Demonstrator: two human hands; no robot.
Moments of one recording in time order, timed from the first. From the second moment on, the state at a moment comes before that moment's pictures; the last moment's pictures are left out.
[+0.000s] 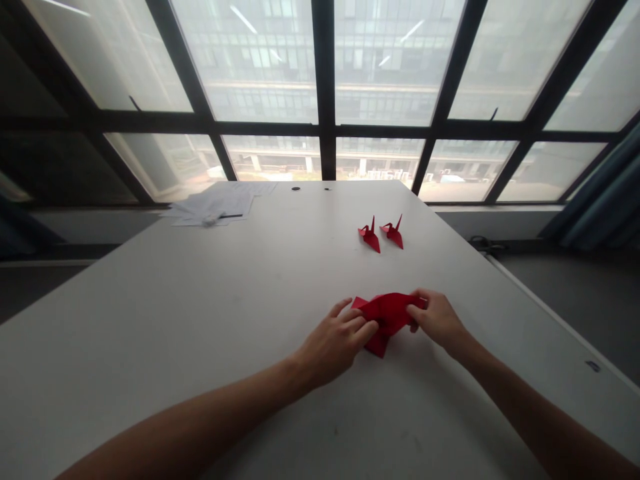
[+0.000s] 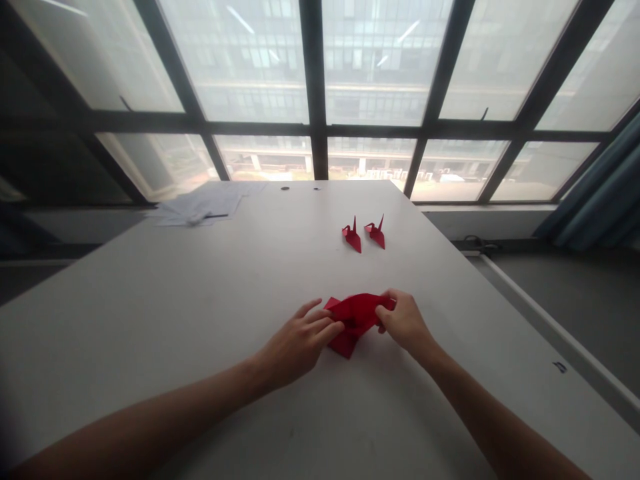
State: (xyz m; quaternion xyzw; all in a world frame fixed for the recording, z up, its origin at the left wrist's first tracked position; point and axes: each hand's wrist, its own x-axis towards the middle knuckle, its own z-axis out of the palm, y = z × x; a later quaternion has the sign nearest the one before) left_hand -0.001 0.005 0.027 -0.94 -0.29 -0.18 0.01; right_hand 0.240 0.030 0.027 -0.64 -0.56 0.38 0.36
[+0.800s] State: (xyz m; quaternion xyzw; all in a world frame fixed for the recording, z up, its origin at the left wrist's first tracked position) left_hand -0.007 0.038 0.014 -0.75 -0.38 -0.31 -0.44; right_hand 0.234 0.018 0.030 -0.48 -0.77 0.28 0.32
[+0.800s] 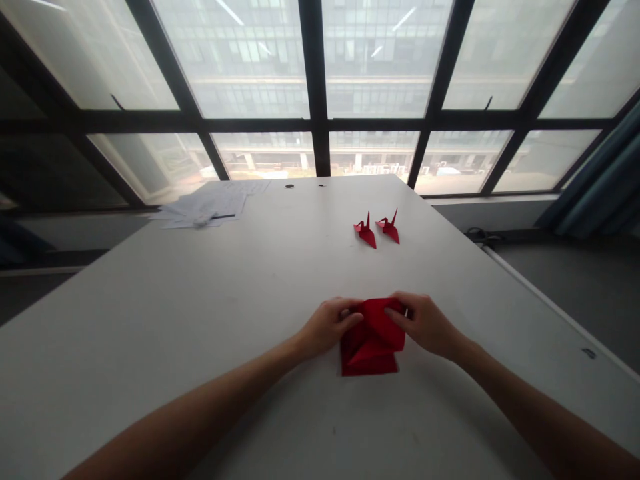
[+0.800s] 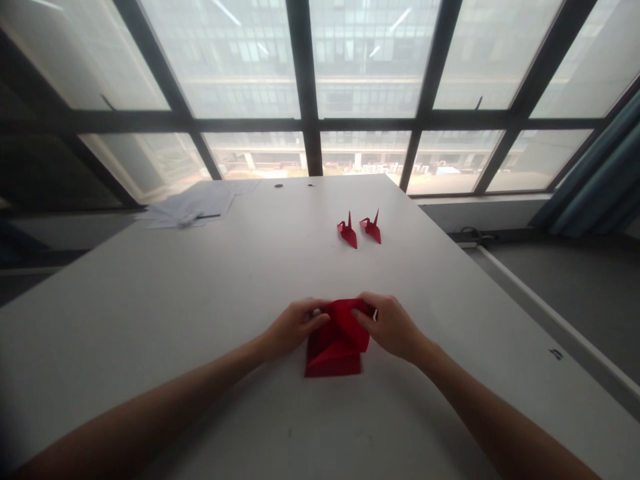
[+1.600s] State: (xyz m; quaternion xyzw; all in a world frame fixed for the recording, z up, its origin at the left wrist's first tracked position) left_hand -0.009 0.033 0.022 -0.80 -0.42 -0.27 -0.35; right_hand 0.239 0.016 0.024 -0.36 -0.84 0.33 0.24
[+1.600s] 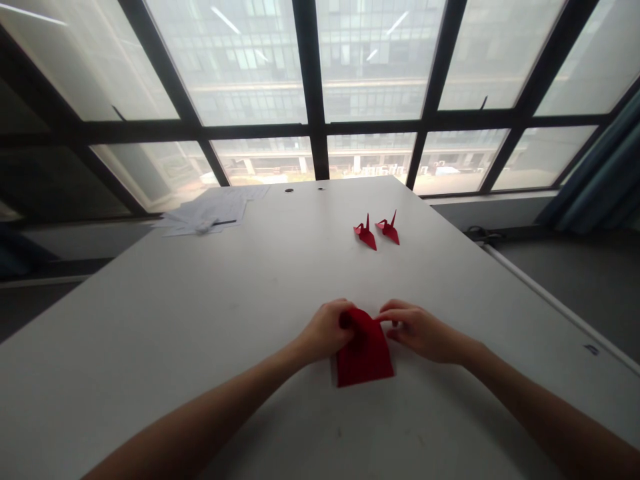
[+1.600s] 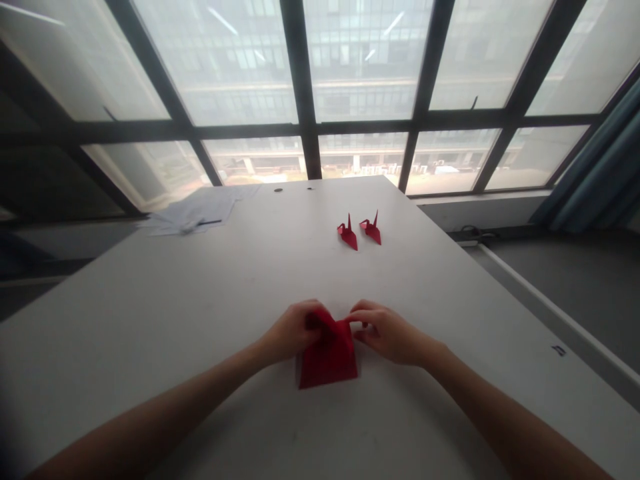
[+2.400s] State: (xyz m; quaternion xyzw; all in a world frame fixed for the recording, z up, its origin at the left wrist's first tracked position) left_hand -0.012 0.028 0.024 -0.84 -0.47 -0.24 -0.11; right_hand 0.220 0.001 0.023 -0.27 -0.95 0.08 0.14
